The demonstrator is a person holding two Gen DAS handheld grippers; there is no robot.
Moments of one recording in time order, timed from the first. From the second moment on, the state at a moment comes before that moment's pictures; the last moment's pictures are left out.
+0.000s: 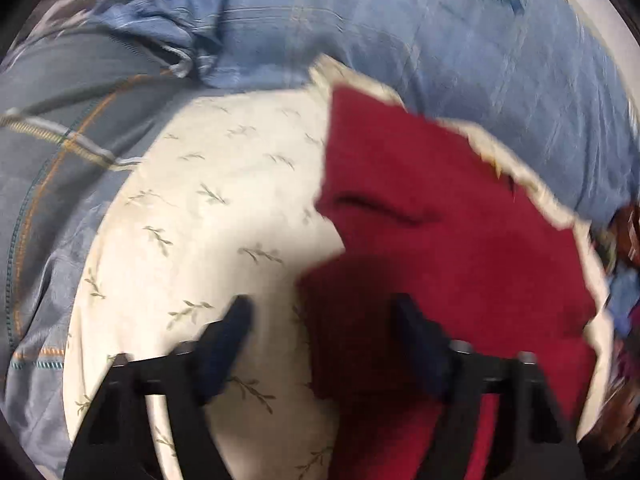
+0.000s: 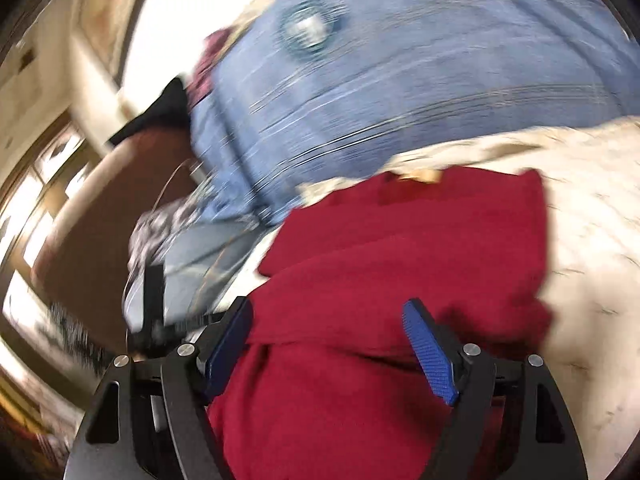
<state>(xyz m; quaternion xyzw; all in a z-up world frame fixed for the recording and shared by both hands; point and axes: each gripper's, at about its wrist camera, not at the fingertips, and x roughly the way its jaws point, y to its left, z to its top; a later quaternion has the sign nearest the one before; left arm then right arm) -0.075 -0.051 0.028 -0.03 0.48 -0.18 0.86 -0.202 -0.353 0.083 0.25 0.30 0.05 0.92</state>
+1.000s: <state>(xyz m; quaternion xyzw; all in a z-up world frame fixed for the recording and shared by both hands) -0.048 -0.130 0.212 0.00 0.31 -0.25 0.92 -0.173 -0.388 0.050 0.01 0.37 -0.17 0.91</state>
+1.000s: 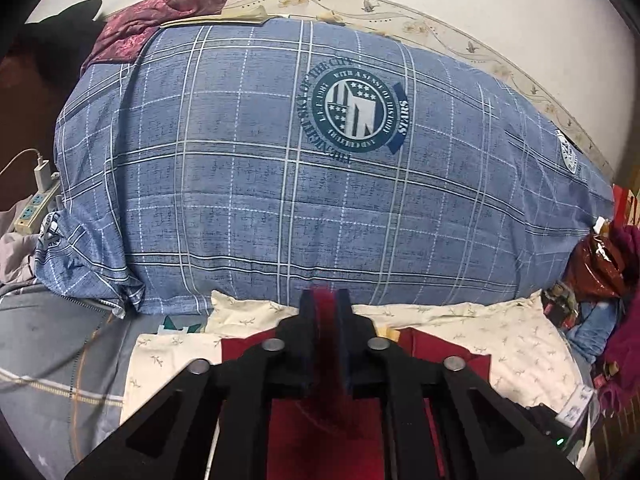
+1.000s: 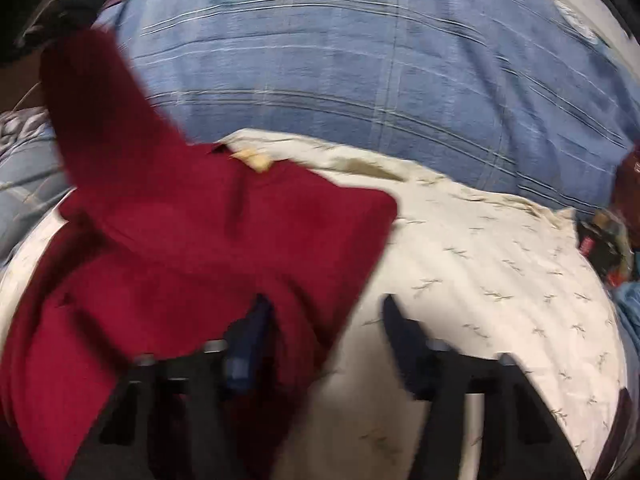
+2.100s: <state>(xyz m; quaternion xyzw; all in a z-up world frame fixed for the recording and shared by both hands) -0.001 -0.100 0.088 0.00 0.43 -0.19 0.88 -0.177 -0.396 0.030 0.07 0.37 -0.15 0.91</state>
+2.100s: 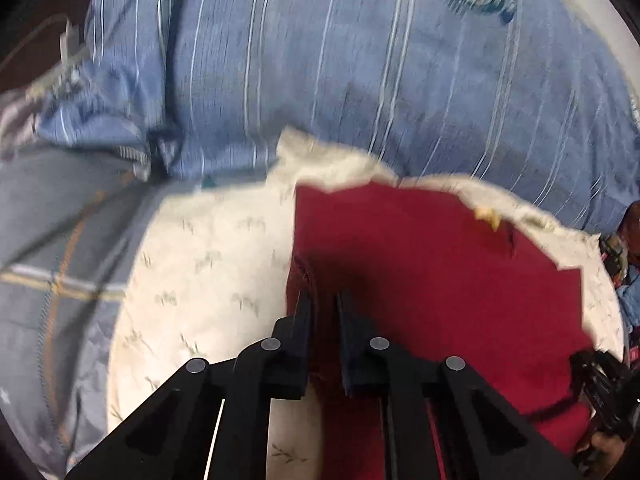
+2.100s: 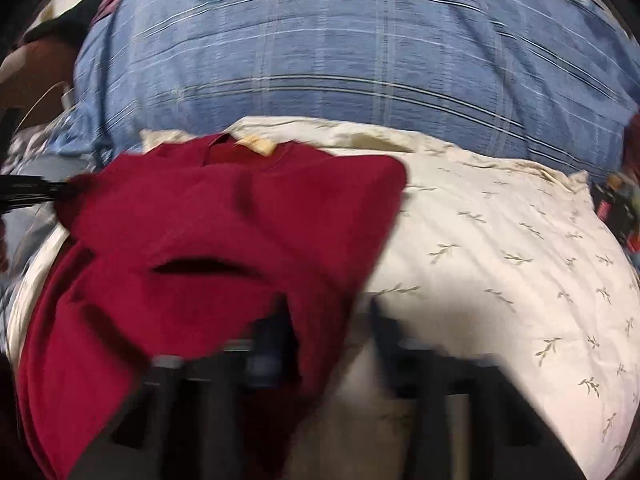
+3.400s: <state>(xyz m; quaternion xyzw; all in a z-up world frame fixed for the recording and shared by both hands) 0.011 -0.131 0.034 0.01 0.45 -0.20 0.87 -0.145 -0.489 0.044 0.19 0.38 -0.22 0.88</state>
